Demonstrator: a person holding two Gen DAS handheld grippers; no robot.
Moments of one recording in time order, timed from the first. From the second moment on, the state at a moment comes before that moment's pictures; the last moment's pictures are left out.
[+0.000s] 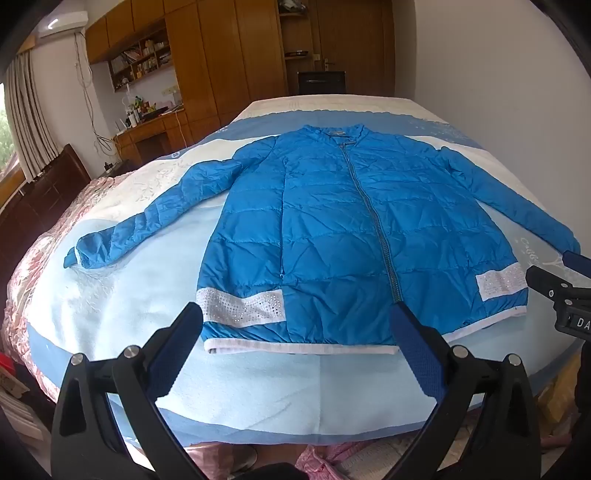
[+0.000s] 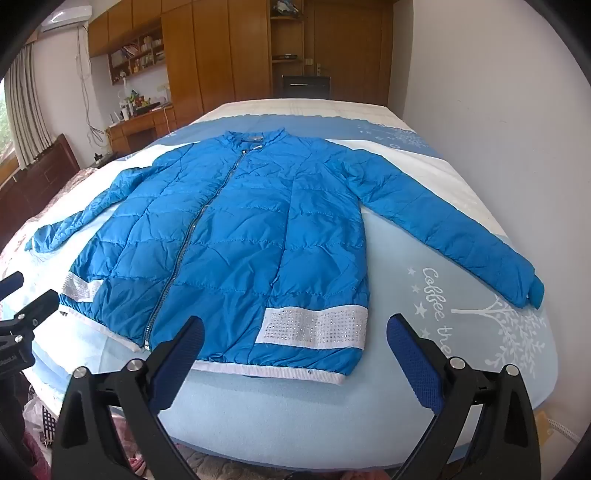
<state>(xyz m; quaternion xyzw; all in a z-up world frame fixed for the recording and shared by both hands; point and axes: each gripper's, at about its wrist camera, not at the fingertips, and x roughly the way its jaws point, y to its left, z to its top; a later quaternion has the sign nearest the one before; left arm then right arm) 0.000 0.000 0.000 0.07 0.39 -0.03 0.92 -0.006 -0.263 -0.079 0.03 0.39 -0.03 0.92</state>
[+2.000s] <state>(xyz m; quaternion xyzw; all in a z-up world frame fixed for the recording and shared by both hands) -0.002 0.000 0.002 0.07 0.38 -0.03 0.92 -0.004 -0.262 -0.079 0.03 0.39 -0.03 0.92</state>
